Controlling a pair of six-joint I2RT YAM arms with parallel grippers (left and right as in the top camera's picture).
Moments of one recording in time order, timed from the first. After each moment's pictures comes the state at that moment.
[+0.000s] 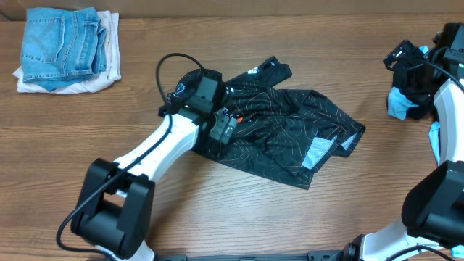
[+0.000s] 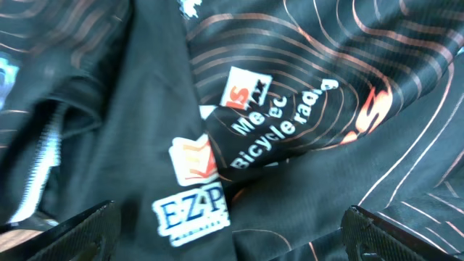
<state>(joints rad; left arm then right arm) -0.45 1.79 1.16 -0.50 -0.11 0.04 -0.34 1.79 1.55 -0.70 -0.14 0.47</state>
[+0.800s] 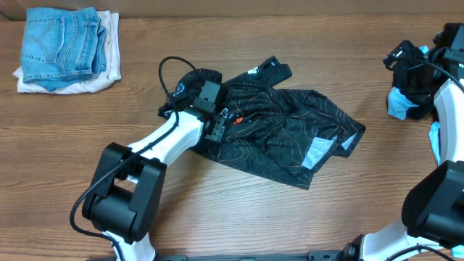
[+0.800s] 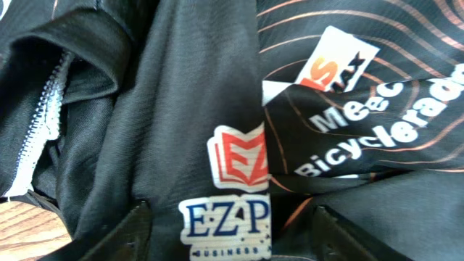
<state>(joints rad) -0.44 1.90 1.16 -0.48 -0.24 -0.05 -0.34 1.79 1.55 -0.71 -0.14 0.47</state>
